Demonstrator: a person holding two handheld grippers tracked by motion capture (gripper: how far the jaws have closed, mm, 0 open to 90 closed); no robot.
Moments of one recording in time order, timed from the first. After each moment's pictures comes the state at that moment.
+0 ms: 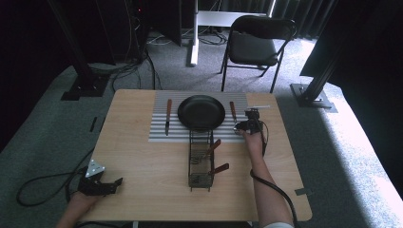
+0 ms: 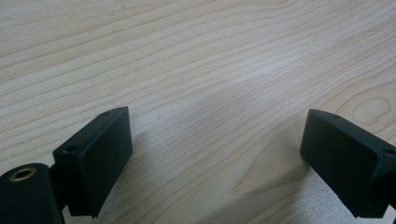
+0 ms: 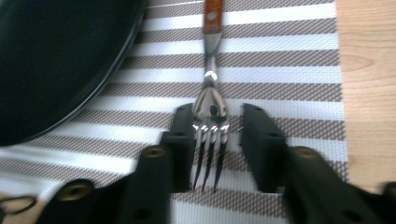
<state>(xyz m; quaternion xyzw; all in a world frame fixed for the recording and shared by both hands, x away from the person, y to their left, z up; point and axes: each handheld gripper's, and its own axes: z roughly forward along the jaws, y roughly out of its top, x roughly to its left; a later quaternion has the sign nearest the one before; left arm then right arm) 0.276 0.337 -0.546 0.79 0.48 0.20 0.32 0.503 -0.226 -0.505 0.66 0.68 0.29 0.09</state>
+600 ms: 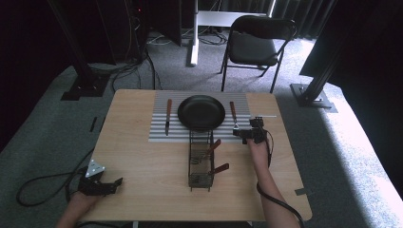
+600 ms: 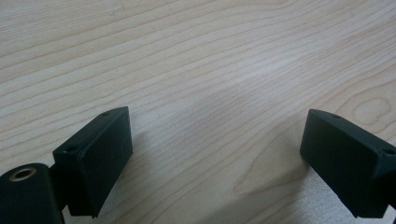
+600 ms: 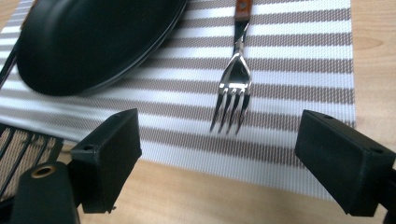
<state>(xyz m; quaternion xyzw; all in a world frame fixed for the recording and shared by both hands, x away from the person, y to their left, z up) 0.277 0.337 -0.546 0.79 0.48 0.20 0.32 0.457 -0.235 -0.501 0.62 0.69 0.35 0.10</state>
